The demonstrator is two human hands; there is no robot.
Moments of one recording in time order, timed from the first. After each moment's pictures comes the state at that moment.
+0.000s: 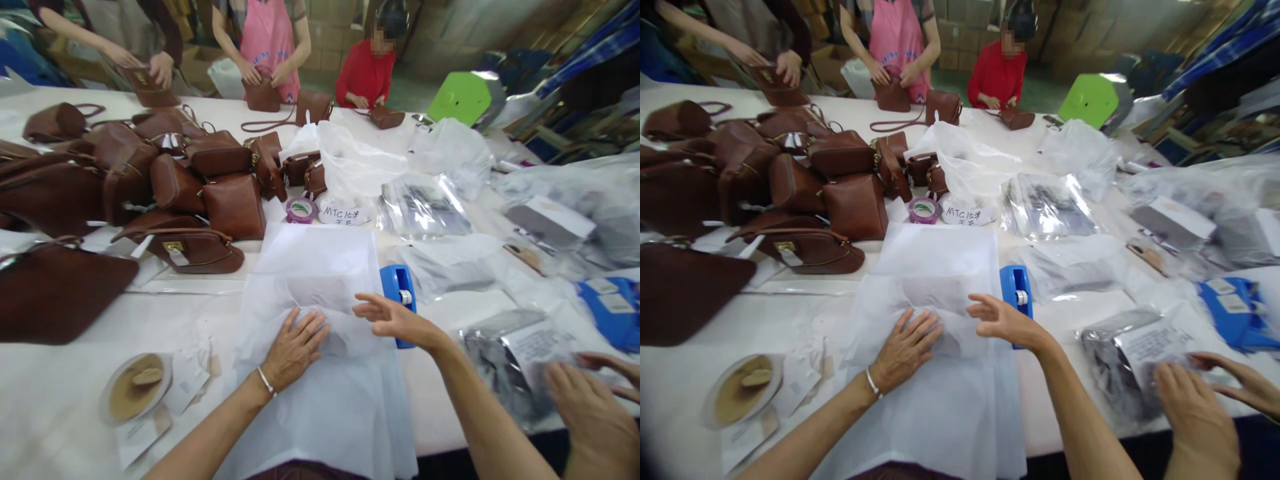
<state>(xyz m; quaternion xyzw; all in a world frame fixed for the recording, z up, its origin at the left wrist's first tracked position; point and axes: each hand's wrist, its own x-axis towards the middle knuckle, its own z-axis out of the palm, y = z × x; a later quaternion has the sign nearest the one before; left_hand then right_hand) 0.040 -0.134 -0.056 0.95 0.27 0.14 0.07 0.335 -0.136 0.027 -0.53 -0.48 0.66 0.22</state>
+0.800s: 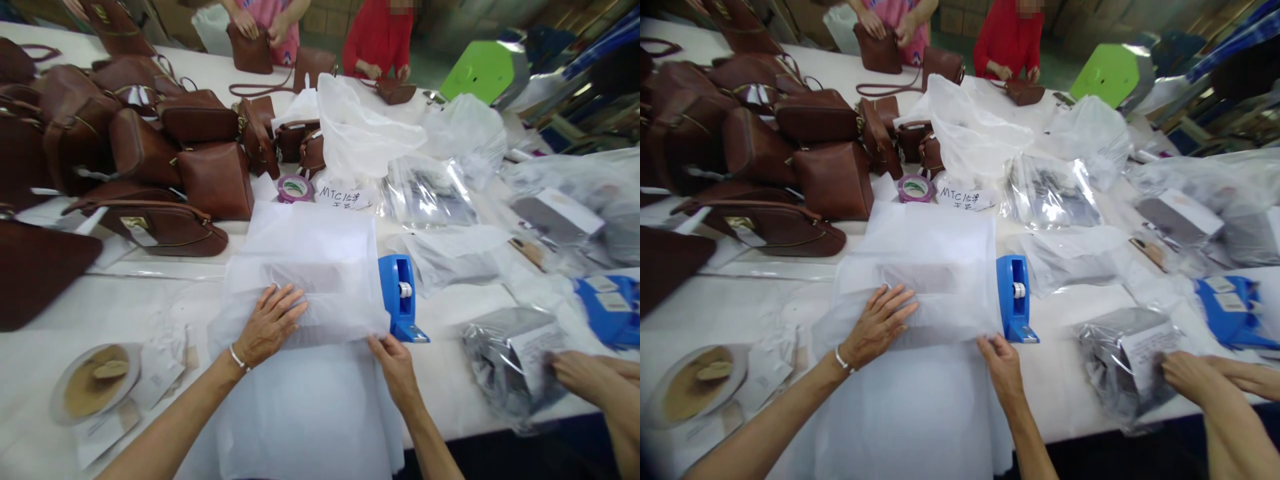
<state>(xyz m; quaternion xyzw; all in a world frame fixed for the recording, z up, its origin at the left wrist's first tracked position) 0.025 -0.101 -0.059 0.92 0.29 0.24 0.09 0.302 -0.233 -0.053 -0.72 -0.27 0.46 0.44</state>
